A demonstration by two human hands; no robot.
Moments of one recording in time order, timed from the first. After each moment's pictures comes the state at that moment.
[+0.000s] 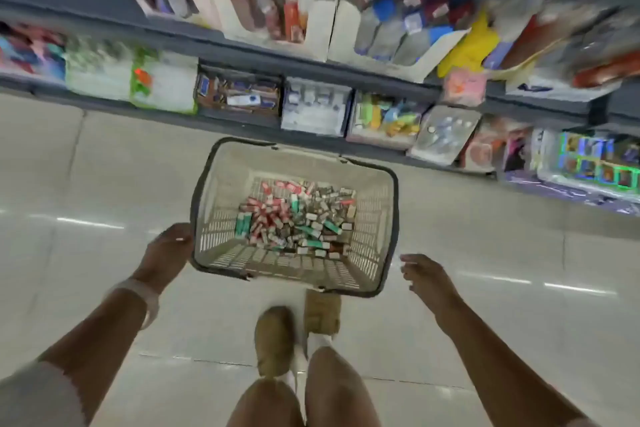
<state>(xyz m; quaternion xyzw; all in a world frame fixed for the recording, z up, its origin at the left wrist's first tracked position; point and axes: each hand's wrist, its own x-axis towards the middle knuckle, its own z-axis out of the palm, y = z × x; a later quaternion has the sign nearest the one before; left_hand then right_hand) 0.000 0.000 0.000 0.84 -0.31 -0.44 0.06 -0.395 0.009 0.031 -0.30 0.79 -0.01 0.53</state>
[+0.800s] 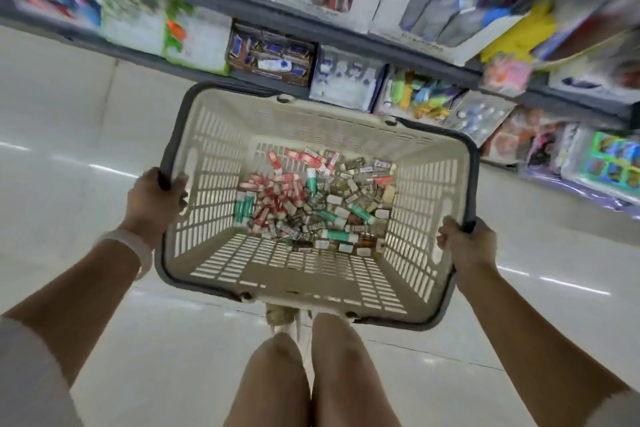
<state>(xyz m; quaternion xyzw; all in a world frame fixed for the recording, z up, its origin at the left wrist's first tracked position) 0.038 -0.004 0.047 0.87 -0.27 -0.38 0.17 -0.388 -0.027 0.075 -0.25 0.87 -0.18 0.39</state>
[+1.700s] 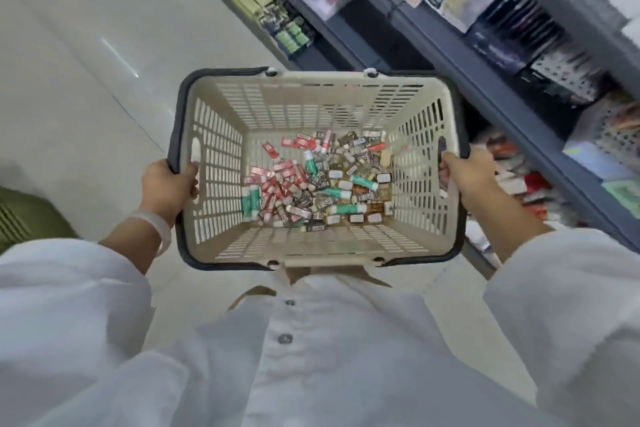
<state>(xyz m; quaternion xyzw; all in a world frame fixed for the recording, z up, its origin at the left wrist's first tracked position) 0.455 0.212 0.366 0.89 -0.01 -0.27 0.36 0.162 -0.099 0.387 -0.60 0.67 -0.09 0.43</state>
